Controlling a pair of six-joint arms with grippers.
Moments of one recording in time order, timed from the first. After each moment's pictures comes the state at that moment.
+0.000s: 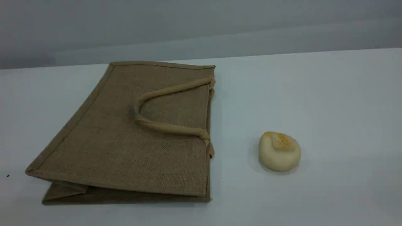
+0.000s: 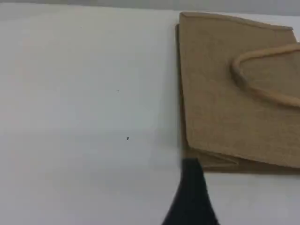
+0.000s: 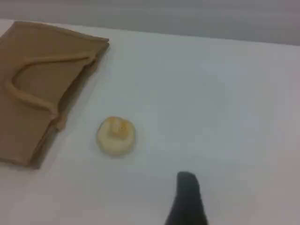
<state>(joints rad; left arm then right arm) -0.07 0.00 -0.51 0.02 1.08 -0.06 0.00 0.00 -0.51 0.14 1.07 -0.08</state>
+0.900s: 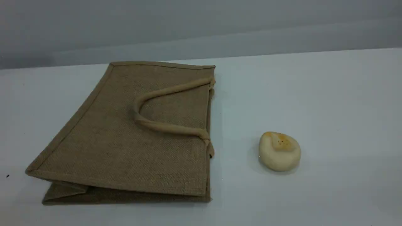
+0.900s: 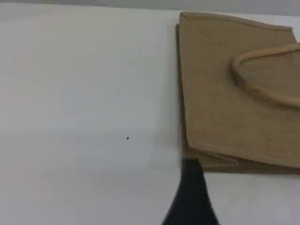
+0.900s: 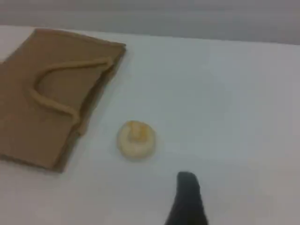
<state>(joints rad) -0.07 0.00 -0.51 0.02 1.08 -0.06 0.00 0.00 -0.51 0.21 1.06 -0.08</state>
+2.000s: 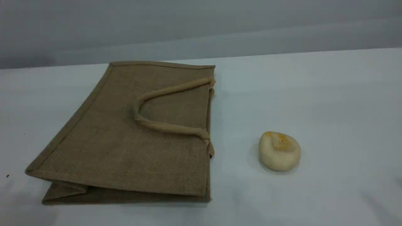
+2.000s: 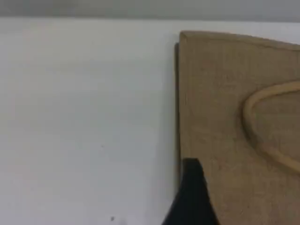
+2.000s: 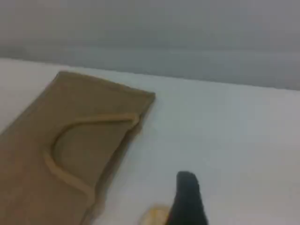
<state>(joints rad) -0.07 0.99 -0.76 0.01 0.52 -0.08 0.00 0.82 -0.59 0.77 0.43 -0.66</state>
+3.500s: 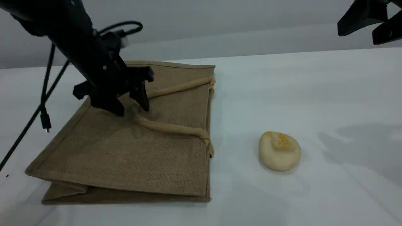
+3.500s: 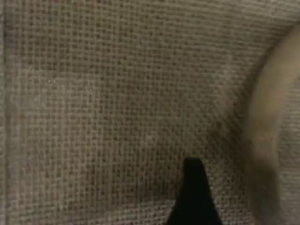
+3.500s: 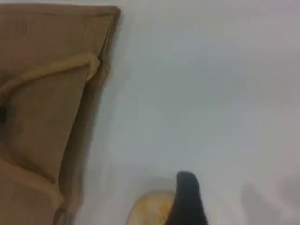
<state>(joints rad) -0.24 2.26 -1.43 -0.31 0.49 0.00 0.00 1.56 -0.85 0.95 0.38 -0.72</state>
